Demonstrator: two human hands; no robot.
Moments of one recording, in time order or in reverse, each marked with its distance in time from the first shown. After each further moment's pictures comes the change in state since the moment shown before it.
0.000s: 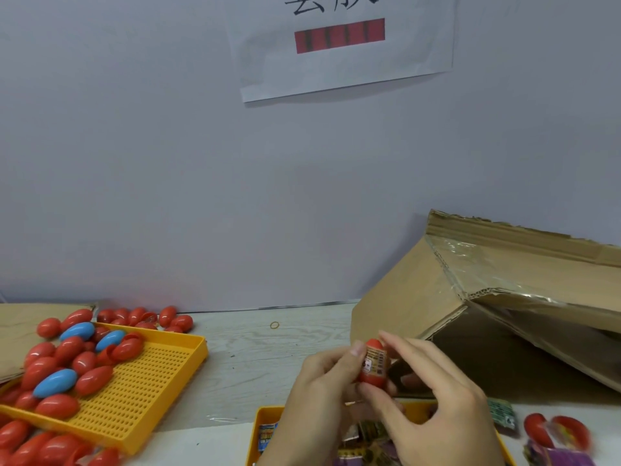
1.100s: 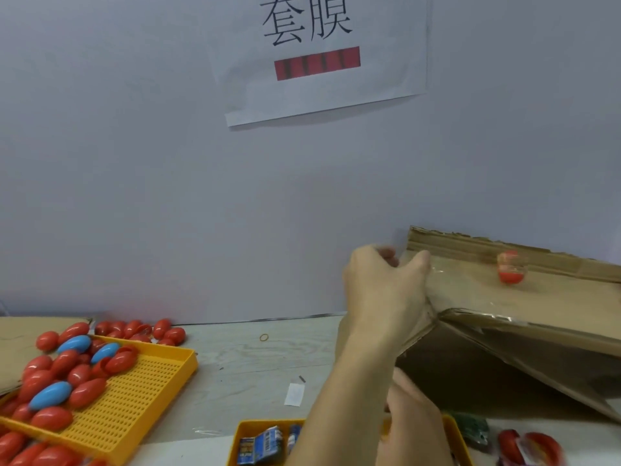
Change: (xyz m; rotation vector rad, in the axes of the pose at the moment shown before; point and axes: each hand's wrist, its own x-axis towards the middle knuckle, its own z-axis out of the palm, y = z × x) left_hand 0.070 0.062 0.110 0.453 0.324 0.248; right_hand 0.001 -0.001 -0.009 -0.195 -0.318 0.219
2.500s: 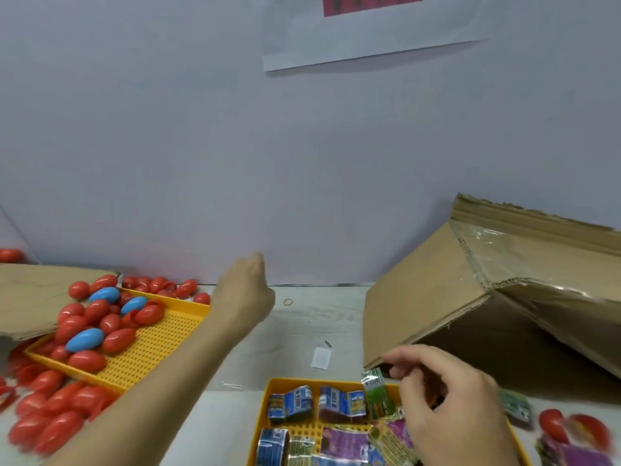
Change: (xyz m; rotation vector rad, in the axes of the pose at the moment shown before) left_hand 0.056 -0.109 -0.183 1.185 0.200 0.047; right_hand 0.003 0.001 0.009 0.220 0.214 -0.050
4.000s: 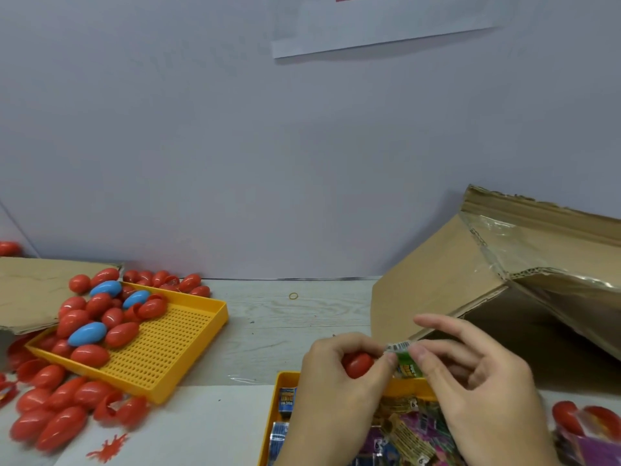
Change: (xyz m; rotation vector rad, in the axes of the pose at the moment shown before) left_hand -0.138 0.070 0.000 -1.134 -0.261 -0.042; right_hand 0.000 -0.003 -0.005 0.358 -0.012 0.198
